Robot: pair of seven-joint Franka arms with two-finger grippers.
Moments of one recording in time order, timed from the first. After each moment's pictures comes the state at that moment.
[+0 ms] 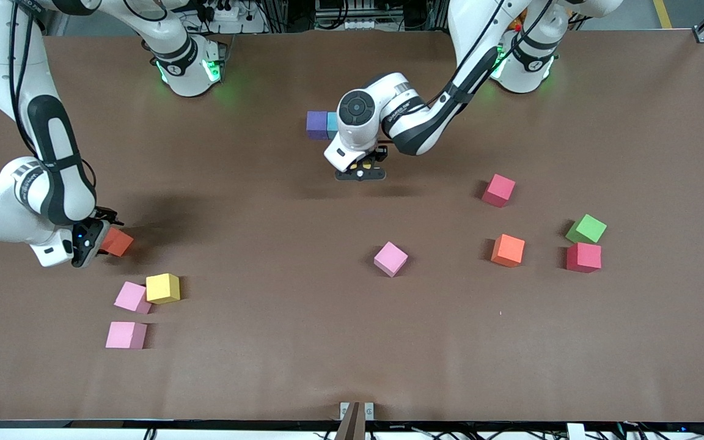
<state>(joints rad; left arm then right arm) -0.59 0.58 -0.39 -1.84 0.08 2.26 -0.99 0.06 0.55 -0.35 -1.95 0.33 2.25 -1.58</state>
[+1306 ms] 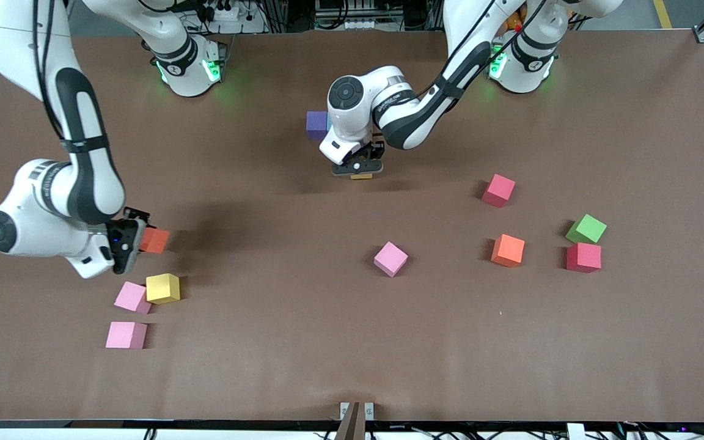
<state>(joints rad) -0.60 0.58 -0.43 -1.84 0.23 2.26 -1.18 0.28 0.48 -0.33 -1.81 0.33 1.98 -1.47</state>
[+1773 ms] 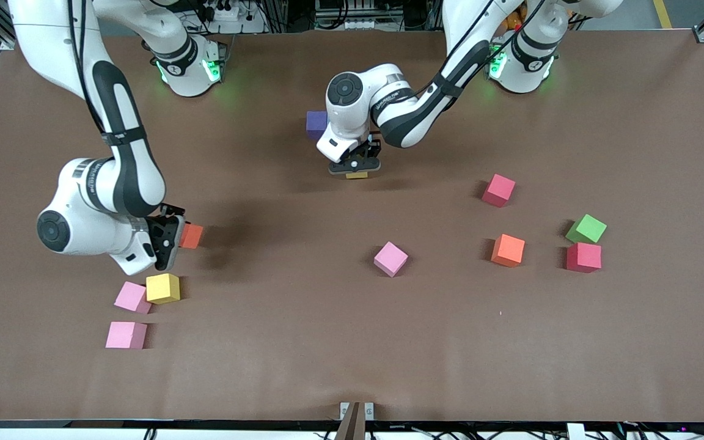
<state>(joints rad) -0.60 0.58 -0.44 -1.84 0.23 2.28 -1.20 0.39 0.48 -0.33 -1.83 0.39 1.98 -1.35</state>
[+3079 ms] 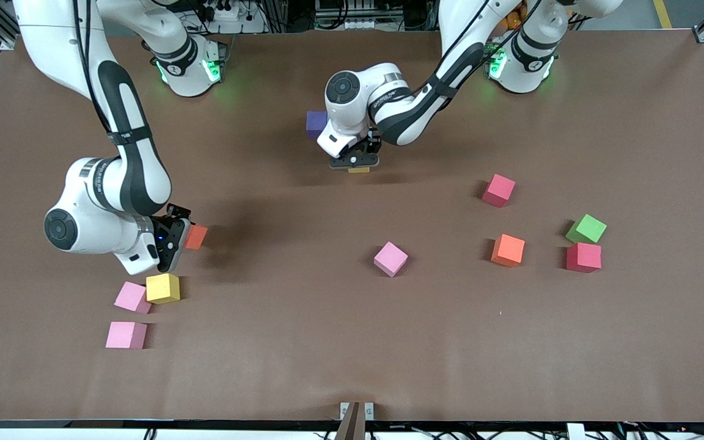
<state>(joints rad) -0.60 0.59 -0.46 -1.87 0.25 2.28 -1.20 0.39 0.48 -0.33 -1.84 0.39 2.00 -1.30</state>
